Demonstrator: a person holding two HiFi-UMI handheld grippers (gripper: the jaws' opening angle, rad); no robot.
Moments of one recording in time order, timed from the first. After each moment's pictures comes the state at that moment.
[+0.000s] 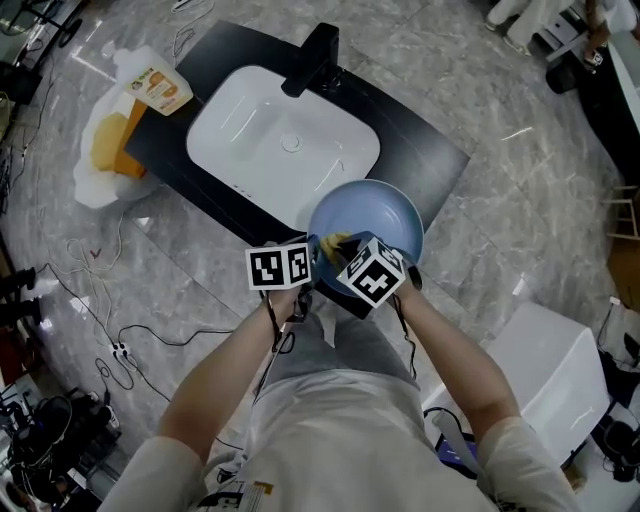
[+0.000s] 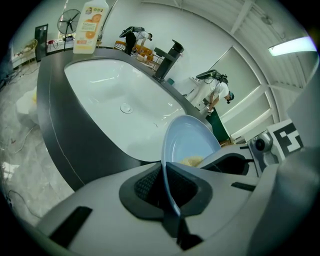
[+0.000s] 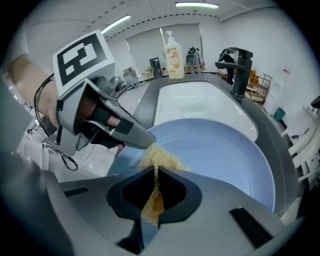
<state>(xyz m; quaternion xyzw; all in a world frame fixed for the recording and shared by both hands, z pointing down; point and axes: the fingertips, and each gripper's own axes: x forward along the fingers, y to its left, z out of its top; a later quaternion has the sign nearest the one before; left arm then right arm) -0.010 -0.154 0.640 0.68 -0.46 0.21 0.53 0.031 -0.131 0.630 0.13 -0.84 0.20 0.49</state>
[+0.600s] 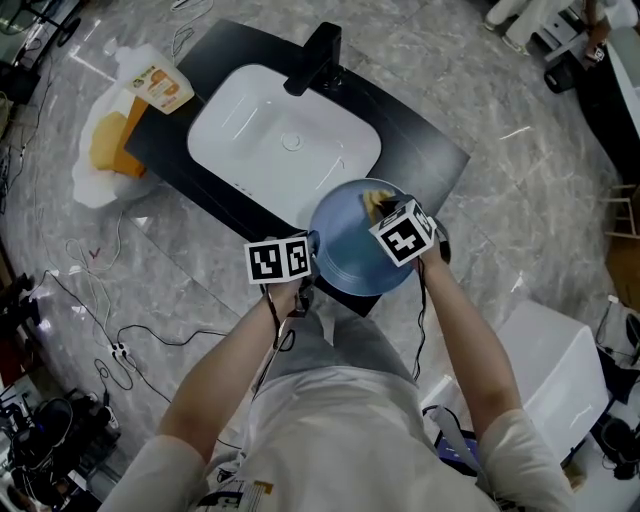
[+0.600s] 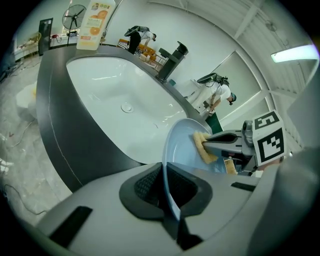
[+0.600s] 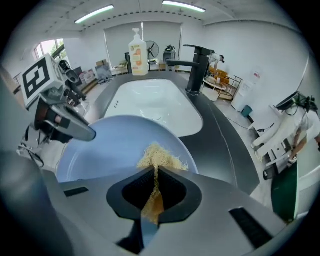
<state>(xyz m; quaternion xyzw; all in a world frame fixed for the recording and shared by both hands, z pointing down) -0.014 -0.160 0.642 0.67 -0.46 0.19 0.55 0.111 -0.229 0.631 0.27 -0.78 0.17 0.53</state>
